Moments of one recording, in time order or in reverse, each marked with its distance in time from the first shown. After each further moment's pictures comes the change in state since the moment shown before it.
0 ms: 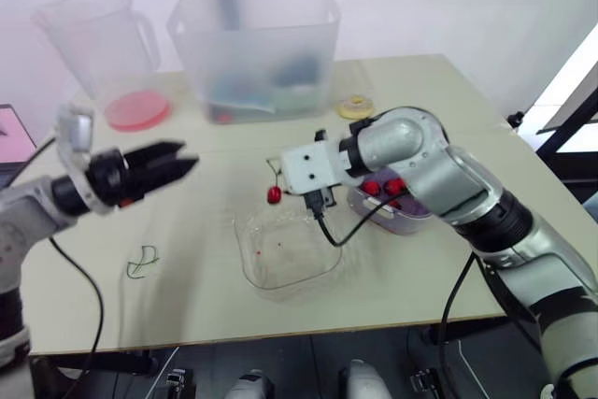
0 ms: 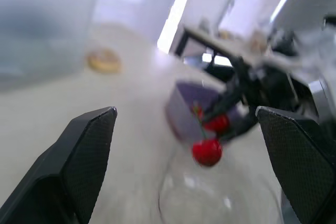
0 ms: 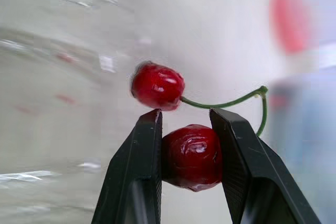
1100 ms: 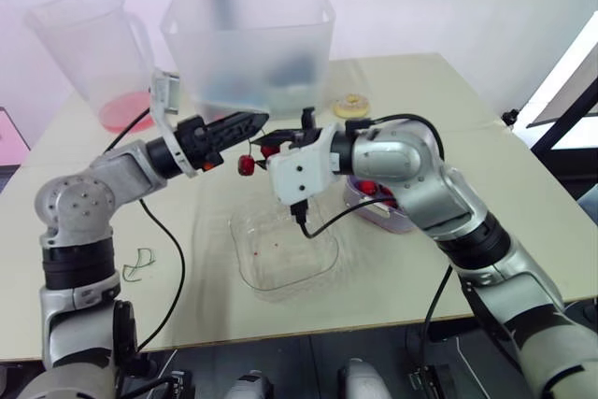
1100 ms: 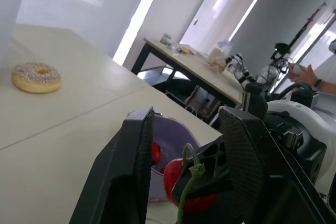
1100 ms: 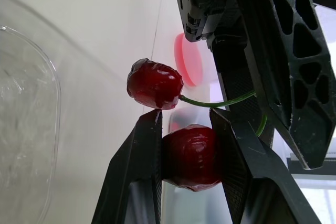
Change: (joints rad) left arm -0.205 -0.256 -0.189 0.011 -0.041 0.080 0.186; right arm 0.104 0.131 -0.075 -0.036 -0.219 -0.190 -0.160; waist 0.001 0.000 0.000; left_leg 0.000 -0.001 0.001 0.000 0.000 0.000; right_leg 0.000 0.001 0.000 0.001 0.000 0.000
